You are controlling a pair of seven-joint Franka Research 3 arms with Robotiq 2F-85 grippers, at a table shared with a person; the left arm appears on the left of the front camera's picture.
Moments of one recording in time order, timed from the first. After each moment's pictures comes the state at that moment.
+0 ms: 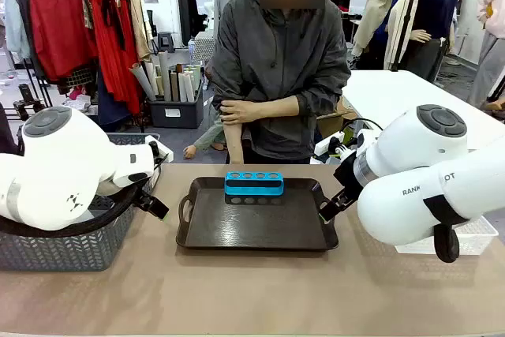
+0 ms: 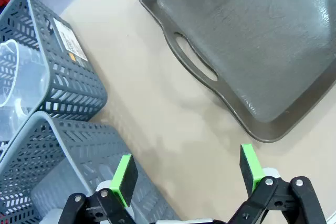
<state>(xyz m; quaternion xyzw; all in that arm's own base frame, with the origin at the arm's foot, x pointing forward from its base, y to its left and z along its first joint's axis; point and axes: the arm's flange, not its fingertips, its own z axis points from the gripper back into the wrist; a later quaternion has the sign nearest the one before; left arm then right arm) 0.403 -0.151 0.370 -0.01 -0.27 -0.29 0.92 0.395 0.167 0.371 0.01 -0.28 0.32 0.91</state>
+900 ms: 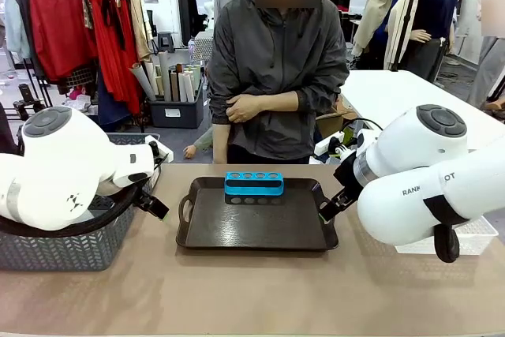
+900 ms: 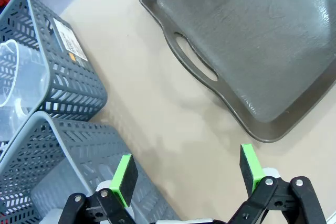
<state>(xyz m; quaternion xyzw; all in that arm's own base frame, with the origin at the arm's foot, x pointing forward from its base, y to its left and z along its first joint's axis) 0.403 -0.151 0.370 -0.01 -0.27 -0.29 0.92 0.395 0.167 0.371 0.01 -0.28 0.32 0.91</state>
